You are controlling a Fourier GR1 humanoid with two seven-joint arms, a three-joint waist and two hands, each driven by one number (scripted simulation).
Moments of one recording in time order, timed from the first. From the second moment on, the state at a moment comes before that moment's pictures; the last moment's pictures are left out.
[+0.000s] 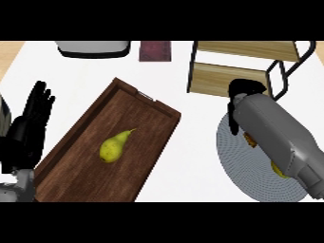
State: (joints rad) left arm -0.08 0.38 -0.12 -1.64 0.21 0.34 0.08; right arm -0.91 -0.32 0.64 -0.67 0.46 0.40 1.02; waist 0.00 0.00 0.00
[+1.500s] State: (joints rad) left arm -0.09 0.27 -0.06 -1.67 0.10 0.27 0.14; right arm -0.70 -0.31 0.42 -0.68 0.73 0.40 0.91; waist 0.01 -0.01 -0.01
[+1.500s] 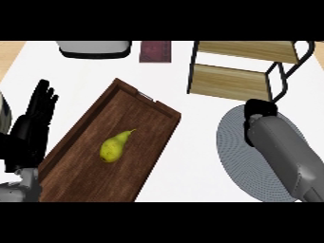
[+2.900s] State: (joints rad) left arm -0.06 0.26 0.00 -1.66 0.09 0.23 0.13; right arm -0.53 -0.01 0.51 -1.42 0.84 -0.07 0.97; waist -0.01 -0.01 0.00
